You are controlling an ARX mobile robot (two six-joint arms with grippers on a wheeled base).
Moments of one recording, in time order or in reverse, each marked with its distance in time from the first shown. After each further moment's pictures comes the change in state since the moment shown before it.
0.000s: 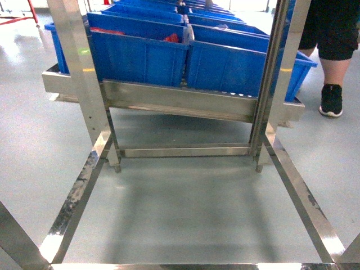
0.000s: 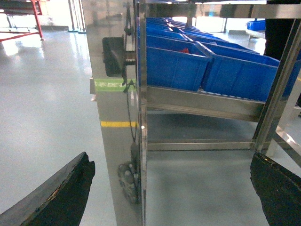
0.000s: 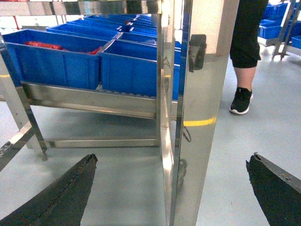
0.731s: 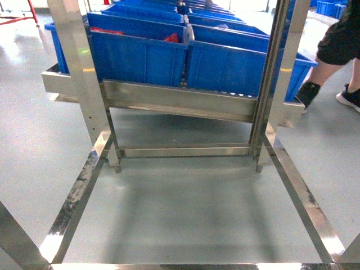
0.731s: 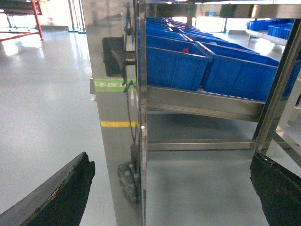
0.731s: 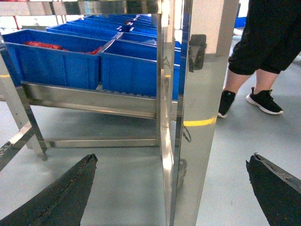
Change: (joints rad) left arm 0.000 0.000 0.000 0.000 0.000 0.000; right arm 0.000 0.000 0.000 0.000 0.000 0.000
